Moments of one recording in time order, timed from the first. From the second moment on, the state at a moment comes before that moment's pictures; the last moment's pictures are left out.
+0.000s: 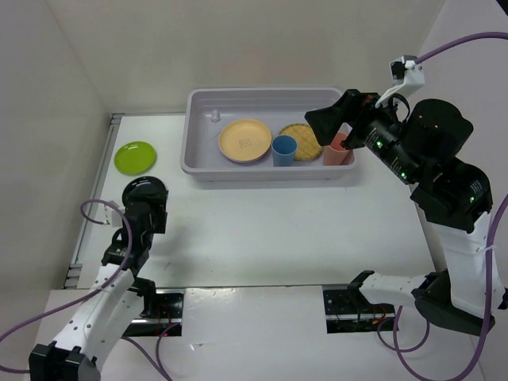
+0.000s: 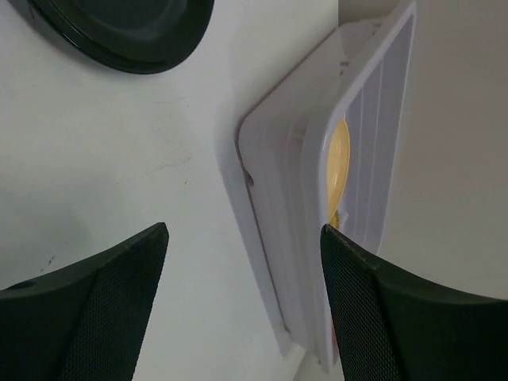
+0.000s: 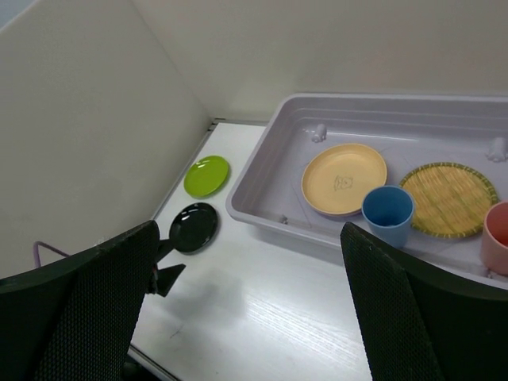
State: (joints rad) left arm -0.18 0.61 0.36 -0.24 -0.33 -1.48; right arm 0.65 1.18 2.02 -0.87 0.17 0.39
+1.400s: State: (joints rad) left arm 0.29 1.22 0.25 0.27 0.04 -1.52; right arm 0.65 1.25 2.05 -0.85 0.24 0.35
